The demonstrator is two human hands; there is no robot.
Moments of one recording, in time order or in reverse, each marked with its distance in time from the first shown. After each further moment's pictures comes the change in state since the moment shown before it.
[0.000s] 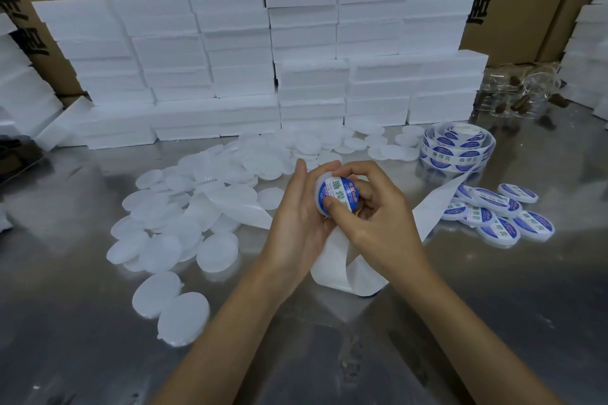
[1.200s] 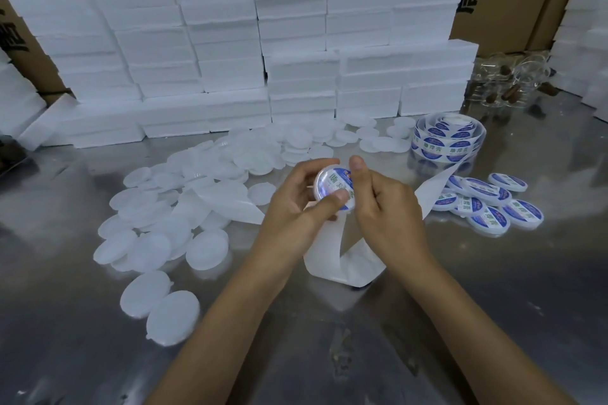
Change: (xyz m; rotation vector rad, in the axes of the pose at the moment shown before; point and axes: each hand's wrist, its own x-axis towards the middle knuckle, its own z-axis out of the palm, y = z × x) left_hand -0.004 -0.003 0.004 0.494 0.022 0.213; right_hand 0.007 0.013 -0.014 -0.488 0.149 0.044
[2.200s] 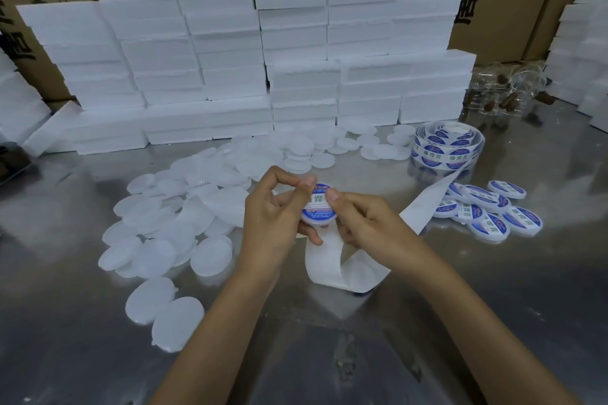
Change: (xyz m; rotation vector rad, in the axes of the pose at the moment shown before) left_hand 0.004 -0.002 -0.020 0.035 0.217 0.032; right_hand 0.004 0.002 -0.001 0.323 -0.505 0.043
